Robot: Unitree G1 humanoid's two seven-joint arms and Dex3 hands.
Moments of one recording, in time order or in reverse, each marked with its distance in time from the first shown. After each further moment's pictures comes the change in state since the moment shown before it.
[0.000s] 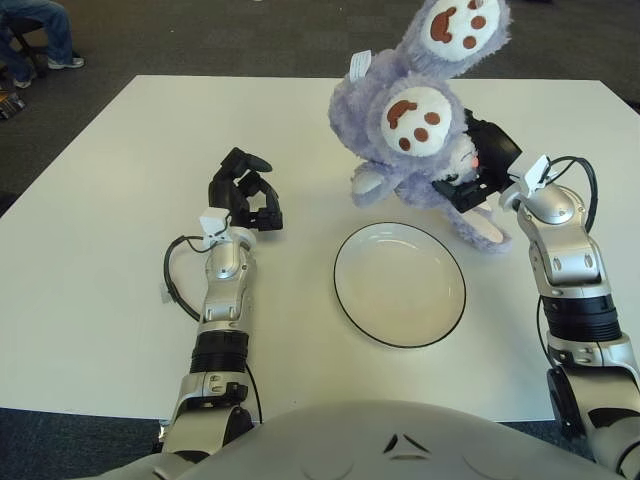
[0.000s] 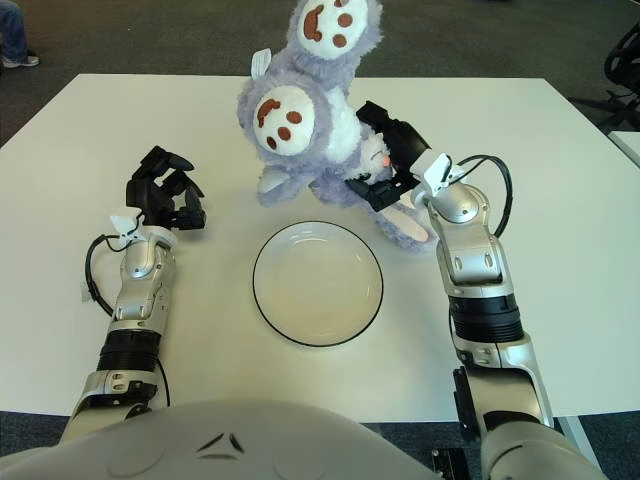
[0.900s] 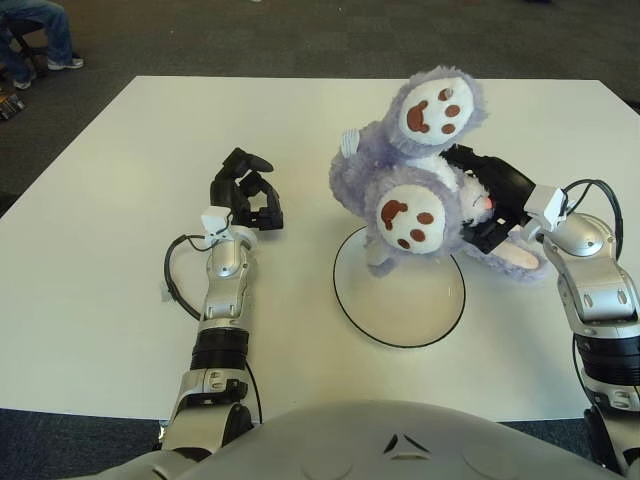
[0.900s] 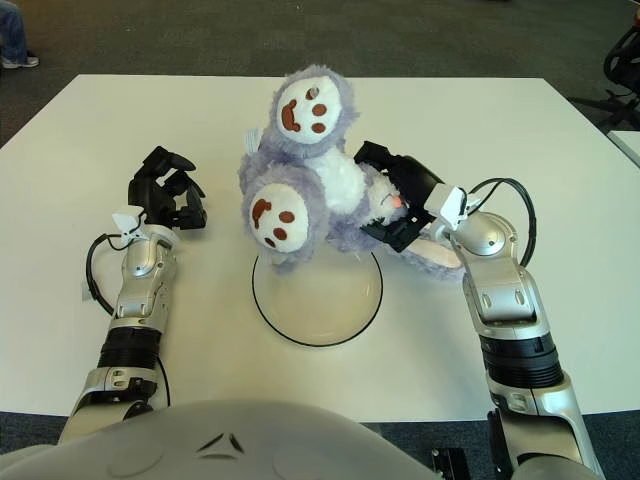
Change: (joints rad) left arm -0.013 0.005 -0.001 0.024 0.001 0.000 0.000; right arm 0.179 -0.137 -0.013 -0.137 0.004 -0.022 0.124
